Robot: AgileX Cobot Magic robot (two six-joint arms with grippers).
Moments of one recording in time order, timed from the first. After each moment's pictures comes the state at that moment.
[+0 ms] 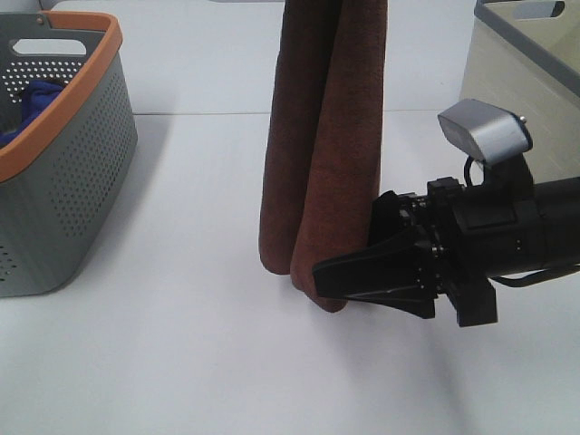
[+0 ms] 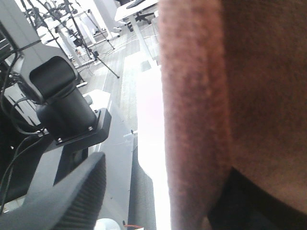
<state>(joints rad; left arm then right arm) -0.71 1.70 -1.91 -0.39 0.90 1.63 0.19 1.71 -0.53 1.65 1.07 -2.17</state>
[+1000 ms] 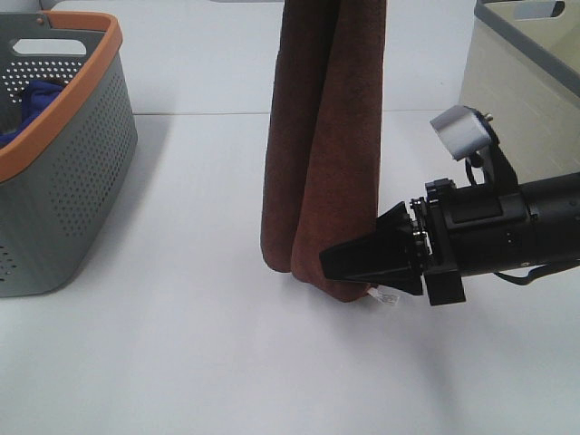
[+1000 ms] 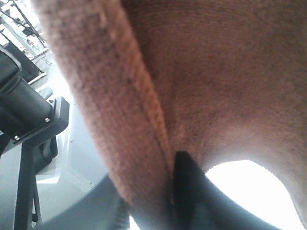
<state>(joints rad) -0.71 1.70 -1.91 -0.39 0.90 1.63 0.19 1.67 -0.53 1.66 0.87 -2.01</state>
